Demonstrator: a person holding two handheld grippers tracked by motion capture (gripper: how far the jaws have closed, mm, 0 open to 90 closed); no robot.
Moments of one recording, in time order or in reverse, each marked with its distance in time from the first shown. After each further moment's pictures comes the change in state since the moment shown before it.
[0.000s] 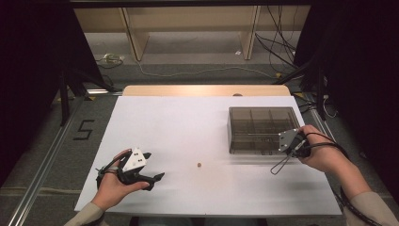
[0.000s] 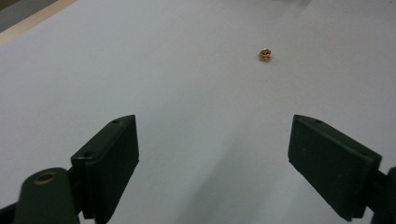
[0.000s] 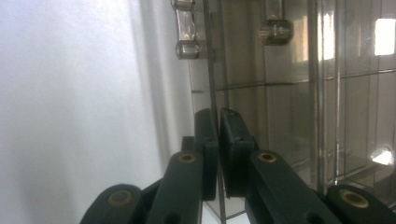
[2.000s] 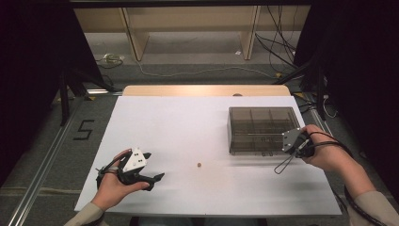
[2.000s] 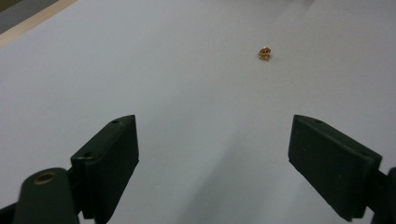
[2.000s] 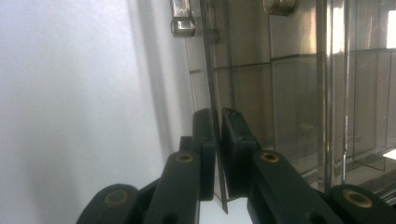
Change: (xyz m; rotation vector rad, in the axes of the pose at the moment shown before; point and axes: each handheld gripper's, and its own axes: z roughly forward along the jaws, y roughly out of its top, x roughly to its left) left arm 0.000 0.000 0.000 0.003 0.002 0.011; right arm -0.003 -0.010 -0.001 0.019 0.034 0.009
